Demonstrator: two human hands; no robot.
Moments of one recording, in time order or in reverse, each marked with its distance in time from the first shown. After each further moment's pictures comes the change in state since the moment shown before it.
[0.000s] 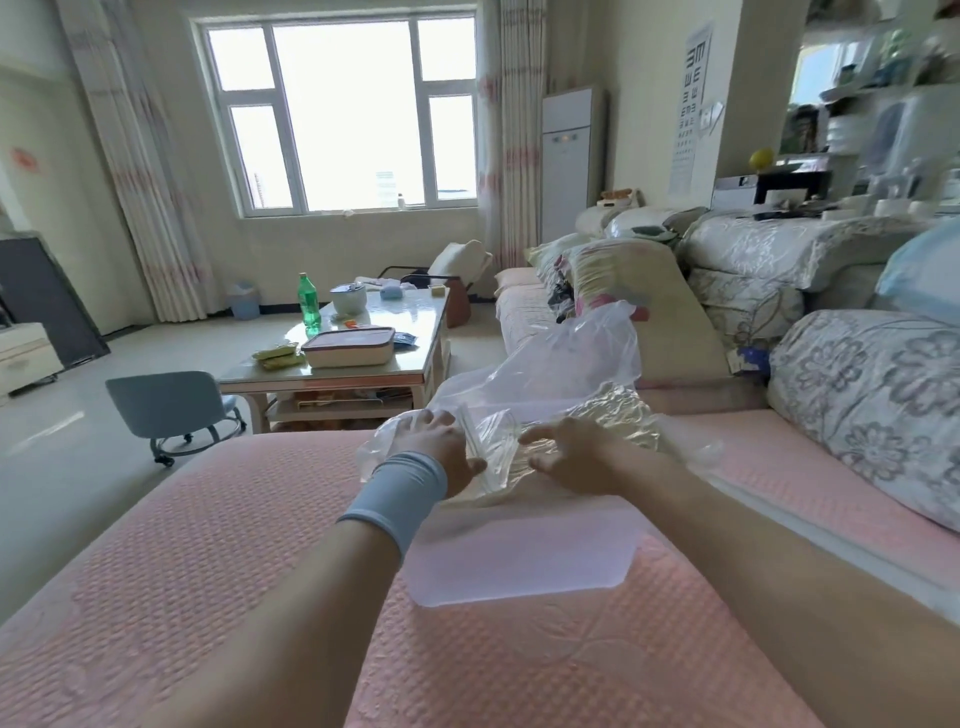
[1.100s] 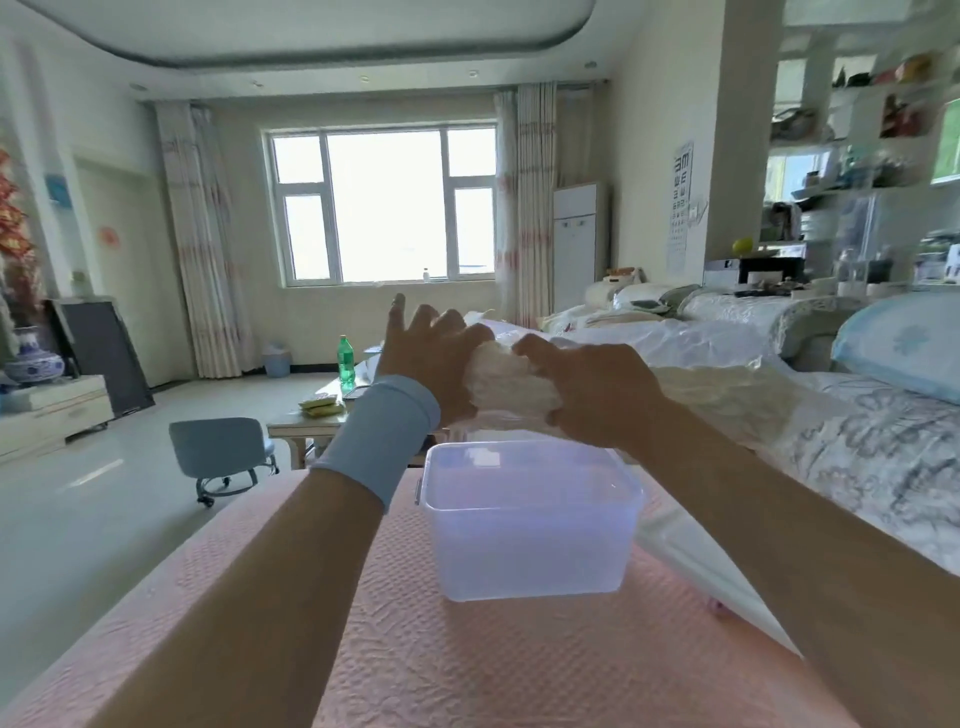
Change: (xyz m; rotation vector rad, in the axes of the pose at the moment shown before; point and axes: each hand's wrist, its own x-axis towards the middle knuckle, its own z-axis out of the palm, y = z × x) left_hand -0.171 -0.026 -0.166 0.235 0.657 0.071; right_hand -0.156 -0.142 -0.108 -0.623 0.631 -0.395
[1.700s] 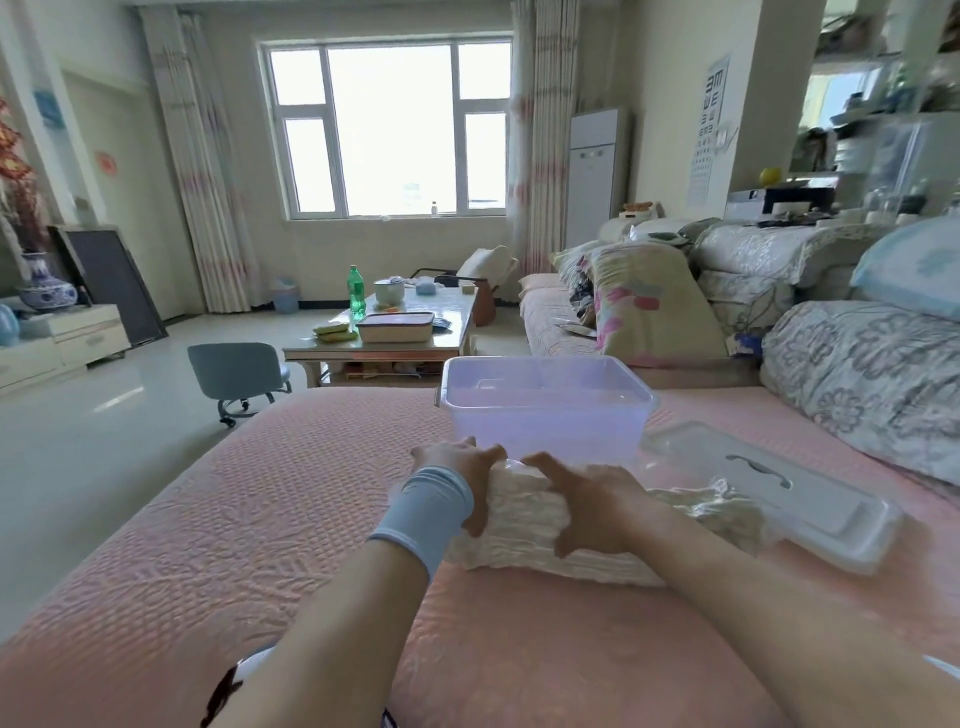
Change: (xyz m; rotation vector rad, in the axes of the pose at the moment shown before) left_hand -0.160 0.076 0.098 -0.194 -0.793 0.038; right_hand -0.159 -0.092 0.114 0.301 -0.651 0.140
